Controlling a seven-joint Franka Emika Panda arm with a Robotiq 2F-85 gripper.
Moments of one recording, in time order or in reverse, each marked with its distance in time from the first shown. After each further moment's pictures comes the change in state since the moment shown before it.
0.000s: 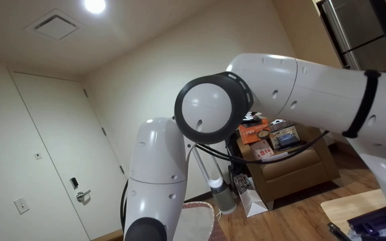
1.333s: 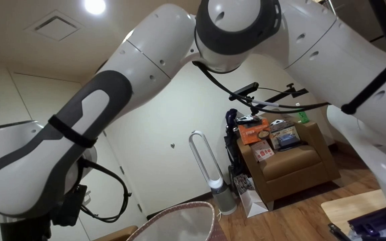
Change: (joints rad) arm -0.007 -0.455 -0.060 0.188 -0.095 -0.473 -0.025
